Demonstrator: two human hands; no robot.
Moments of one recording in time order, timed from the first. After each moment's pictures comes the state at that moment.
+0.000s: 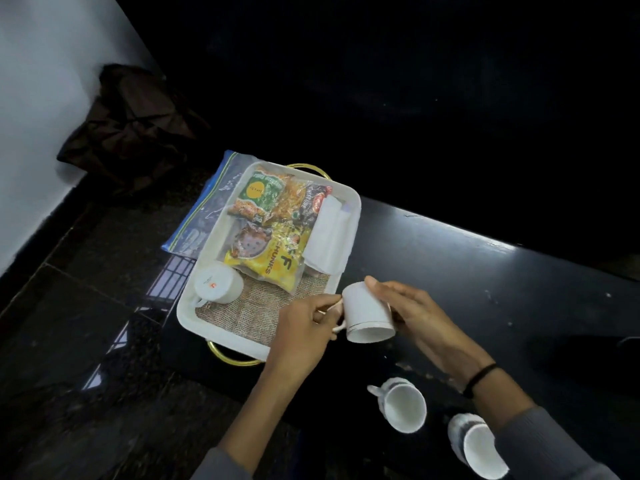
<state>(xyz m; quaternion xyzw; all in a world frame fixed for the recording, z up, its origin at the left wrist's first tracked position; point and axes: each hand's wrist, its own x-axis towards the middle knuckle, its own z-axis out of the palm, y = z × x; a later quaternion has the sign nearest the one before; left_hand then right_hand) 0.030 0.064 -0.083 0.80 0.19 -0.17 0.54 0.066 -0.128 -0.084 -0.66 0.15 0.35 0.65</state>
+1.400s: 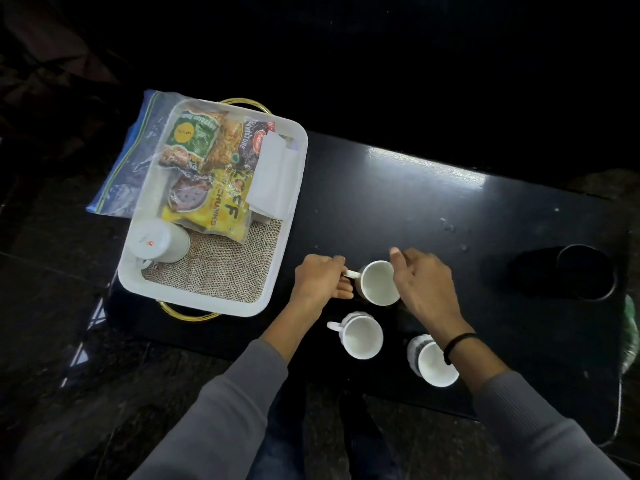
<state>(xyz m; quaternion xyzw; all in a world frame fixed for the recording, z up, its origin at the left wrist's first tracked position) 0.037 -0.030 -0.139 0.66 0.36 -0.32 0.57 0.015 -0.192 -0.109 -0.92 0.22 0.19 0.27</state>
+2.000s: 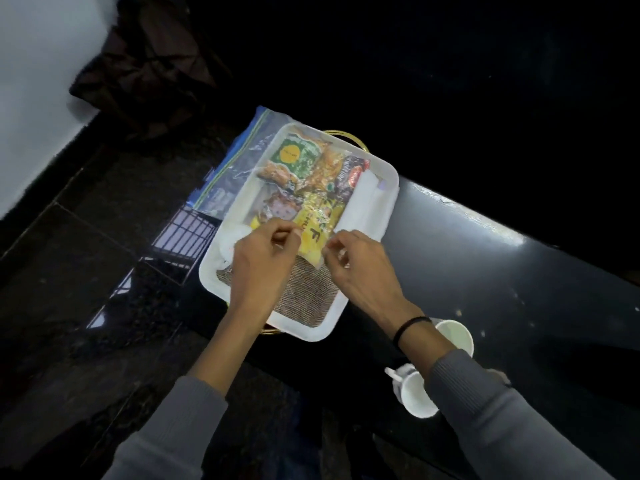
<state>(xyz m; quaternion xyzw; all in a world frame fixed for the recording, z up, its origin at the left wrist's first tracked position) 0.060 0.151 -0.072 0.86 0.25 -0.02 0.44 0.097 -0.007 -0.078 -0.92 -0.11 0.22 0.32</state>
